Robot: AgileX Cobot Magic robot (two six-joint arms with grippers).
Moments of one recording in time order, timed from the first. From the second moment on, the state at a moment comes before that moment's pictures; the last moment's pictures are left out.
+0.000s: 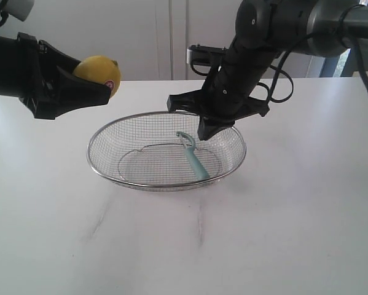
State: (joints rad) left arm -0.16 1.38 -0.99 -1.30 0.87 1.67; right arm 0.46 1.96 -1.61 0.23 0.96 0.14
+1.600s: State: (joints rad) left arm -0.16 1.38 -0.99 -1.30 0.87 1.67; right arm 0.32 1.96 -1.61 0.23 1.21 0.16
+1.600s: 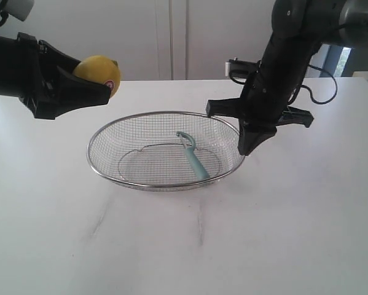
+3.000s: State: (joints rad) left arm -0.16 1.38 -0.99 -1.27 0.87 1.67; right arm 0.10 1.96 -1.61 0.10 1.22 0.16
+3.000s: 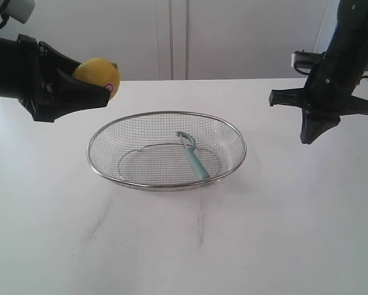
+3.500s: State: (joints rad) left arm -0.16 1.38 -0.99 -1.25 0.87 1.67; right arm 0.10 1.96 -1.61 0.10 1.22 0.16
